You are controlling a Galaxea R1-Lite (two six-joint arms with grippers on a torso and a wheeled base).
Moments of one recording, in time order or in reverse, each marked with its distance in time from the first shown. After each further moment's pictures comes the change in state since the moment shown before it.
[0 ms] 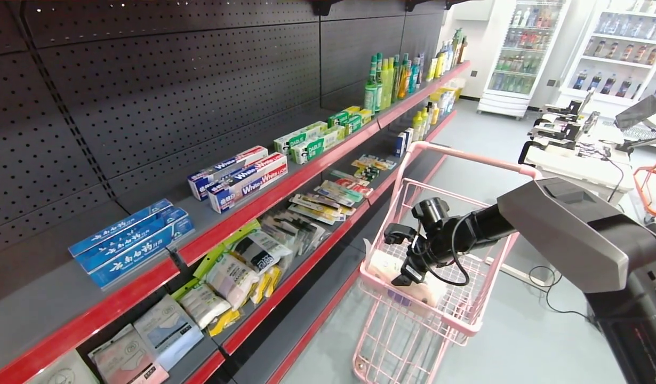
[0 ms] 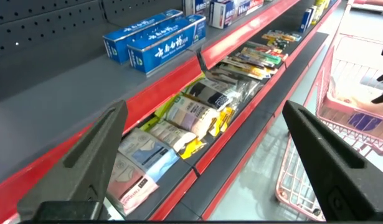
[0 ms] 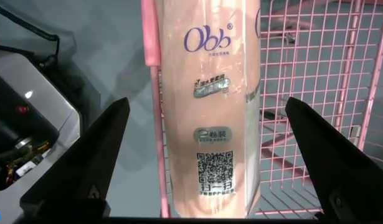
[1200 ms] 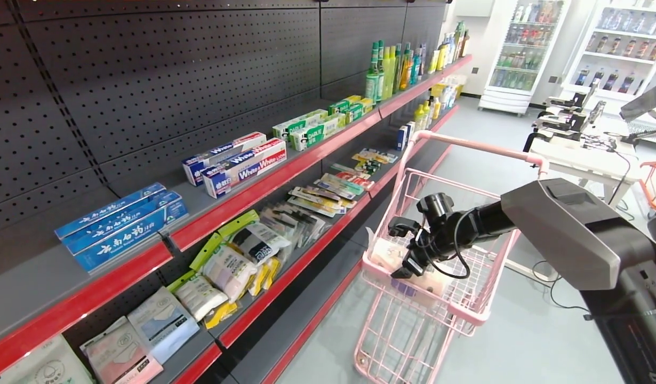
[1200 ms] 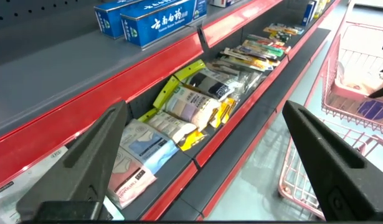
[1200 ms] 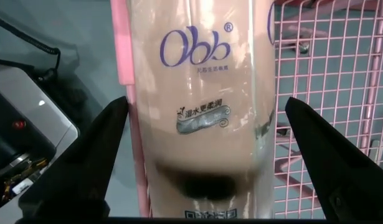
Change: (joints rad) left arm 0.000 0.000 0.000 0.000 0.000 0.000; right arm -0.051 0.039 -0.101 0.043 0.071 0.002
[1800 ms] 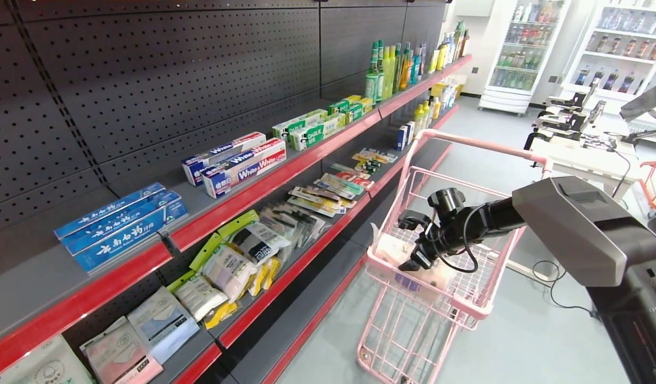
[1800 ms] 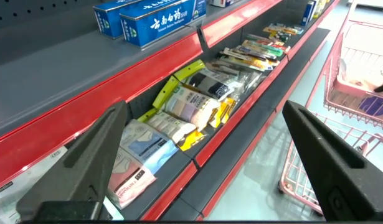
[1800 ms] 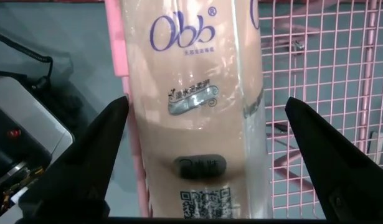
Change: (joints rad) left arm 0.000 0.000 0.000 0.000 0.000 0.000; right arm -0.044 0.001 -0.030 0.010 0.027 0.008
